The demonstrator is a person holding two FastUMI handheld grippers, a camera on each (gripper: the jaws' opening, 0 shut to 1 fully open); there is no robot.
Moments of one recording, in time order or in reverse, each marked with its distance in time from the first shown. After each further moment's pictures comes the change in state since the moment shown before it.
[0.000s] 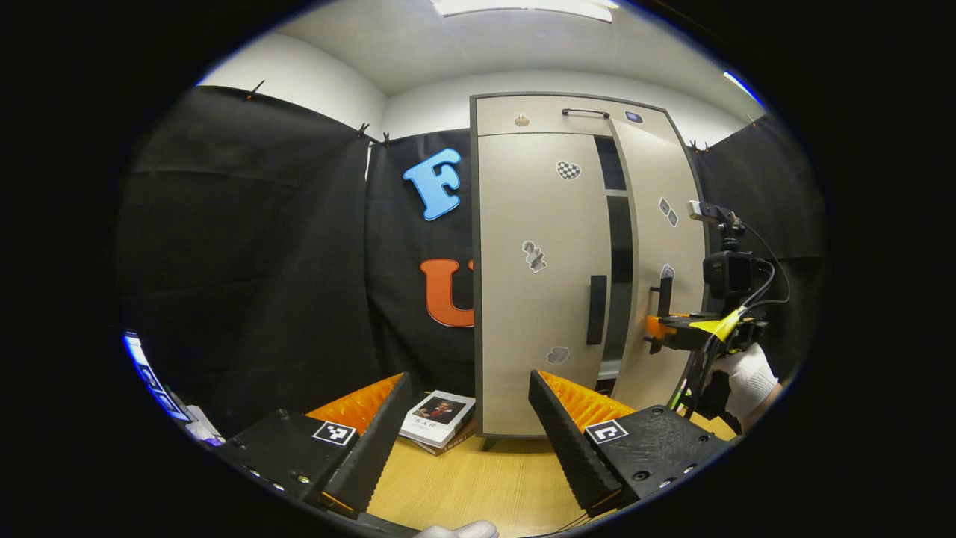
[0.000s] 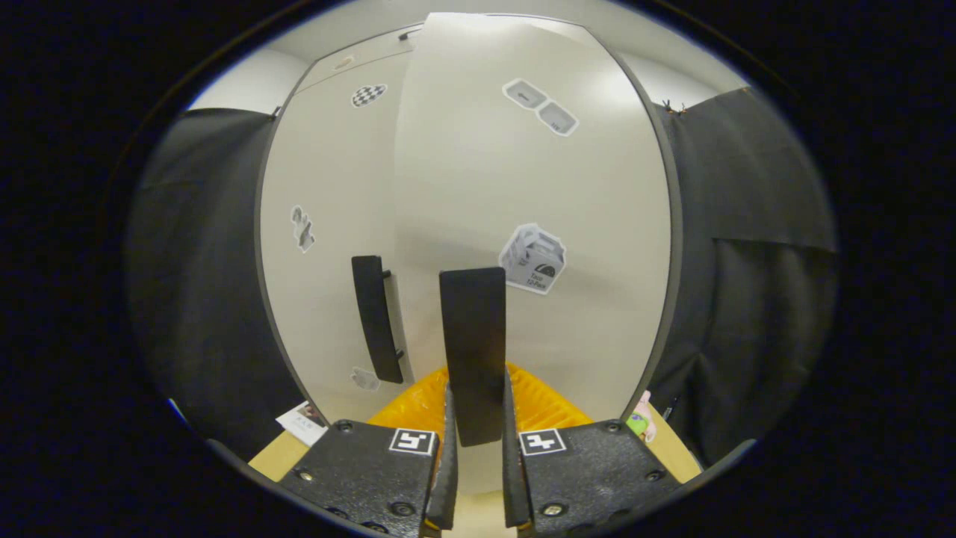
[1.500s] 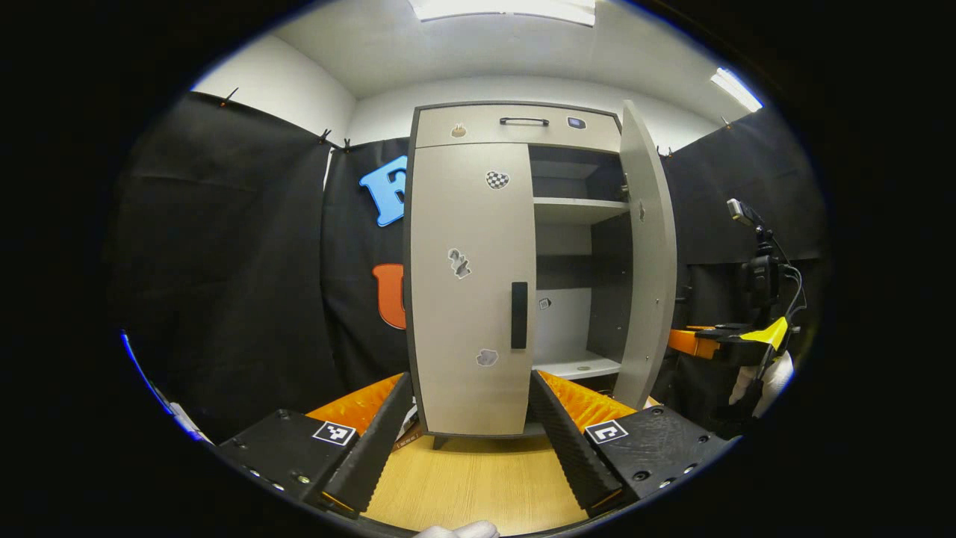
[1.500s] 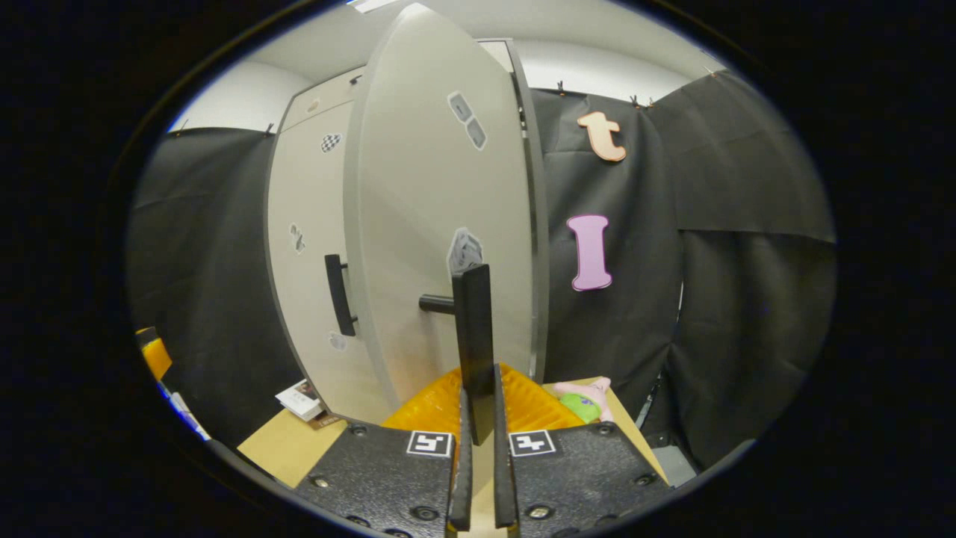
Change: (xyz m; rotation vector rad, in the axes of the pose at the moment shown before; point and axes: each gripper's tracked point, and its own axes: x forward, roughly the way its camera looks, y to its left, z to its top) left arm -0.026 -0.085 0.020 0.020 -0.010 -0.146; right arm -0.109 -0.130 -0.017 0.032 -0.004 -0.014
